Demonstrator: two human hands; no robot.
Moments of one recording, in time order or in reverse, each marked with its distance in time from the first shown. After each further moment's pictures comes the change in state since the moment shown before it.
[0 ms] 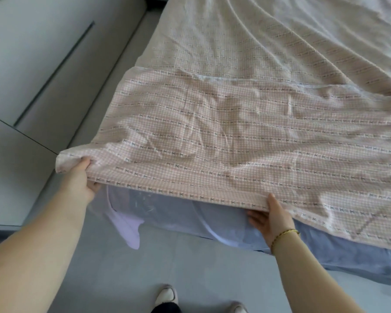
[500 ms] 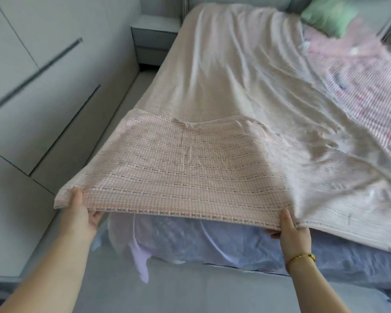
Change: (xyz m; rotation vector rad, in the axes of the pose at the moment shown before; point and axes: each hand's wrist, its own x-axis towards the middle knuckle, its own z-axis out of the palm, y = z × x) left_hand -0.087 0.095 -0.055 -0.153 -0.142 0.128; right_hand -0.127 -0.032 -0.017 -0.232 0.186 -0.536
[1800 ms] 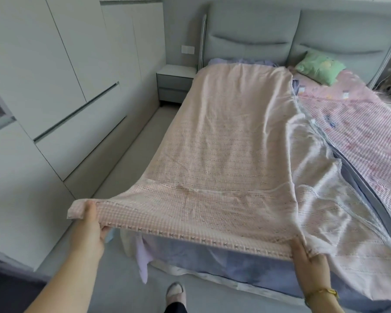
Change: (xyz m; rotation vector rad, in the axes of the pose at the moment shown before) left_hand -0.146 0.019 -0.051 -0.039 -0.009 0.154; right_hand -0.075 -0.028 -0.130 -0.217 -0.085 -0.298
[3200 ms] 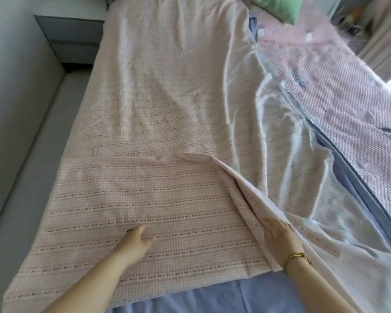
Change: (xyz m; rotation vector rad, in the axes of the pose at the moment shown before) left_hand 0.232 -0.193 0.353 1.440 -0.998 -0.186; right_hand 0.368 0.037 0.103 -0.738 -0.242 0.215
